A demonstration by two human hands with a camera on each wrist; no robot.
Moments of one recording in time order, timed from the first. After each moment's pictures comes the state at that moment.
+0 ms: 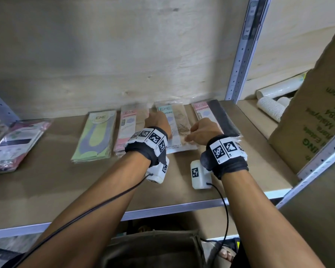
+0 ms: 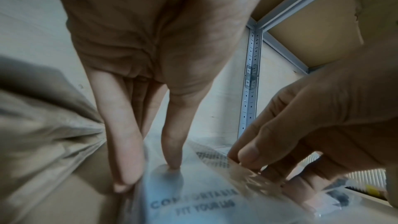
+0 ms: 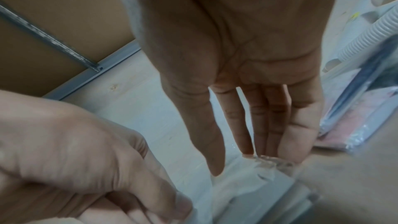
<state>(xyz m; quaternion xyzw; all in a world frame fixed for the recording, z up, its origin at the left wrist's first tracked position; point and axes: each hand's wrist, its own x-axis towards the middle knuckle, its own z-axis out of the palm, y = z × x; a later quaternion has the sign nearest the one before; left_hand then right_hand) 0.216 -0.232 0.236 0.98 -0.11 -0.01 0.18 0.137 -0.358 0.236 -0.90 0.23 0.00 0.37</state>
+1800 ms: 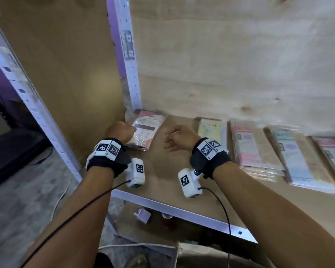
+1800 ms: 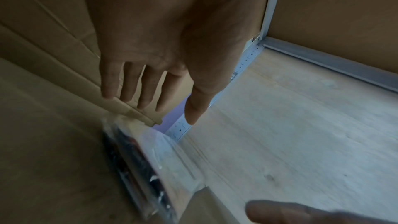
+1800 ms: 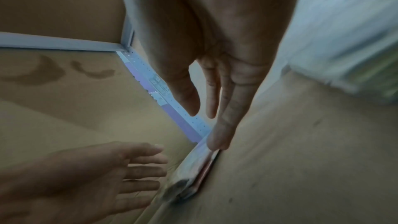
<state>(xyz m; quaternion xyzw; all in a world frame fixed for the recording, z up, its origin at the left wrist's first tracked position) 0.261 0.219 0.239 0.93 0.17 0.05 0.33 0.255 0.008 0.240 -0.75 -0.03 0.20 0.63</state>
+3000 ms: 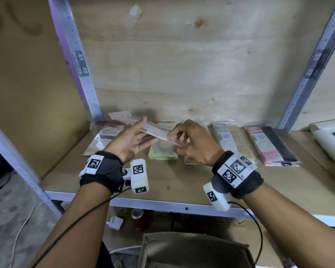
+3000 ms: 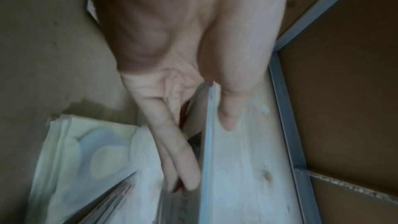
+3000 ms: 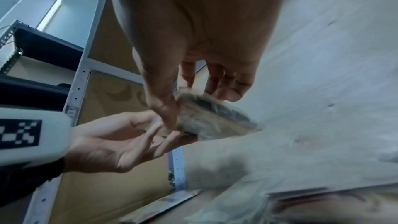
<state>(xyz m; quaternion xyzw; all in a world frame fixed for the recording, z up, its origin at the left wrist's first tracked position) 0.196 0.072 0.268 0.49 -0.03 -0.18 0.85 0.116 -0.150 0.298 -0.93 -0.17 -0.13 0.31</state>
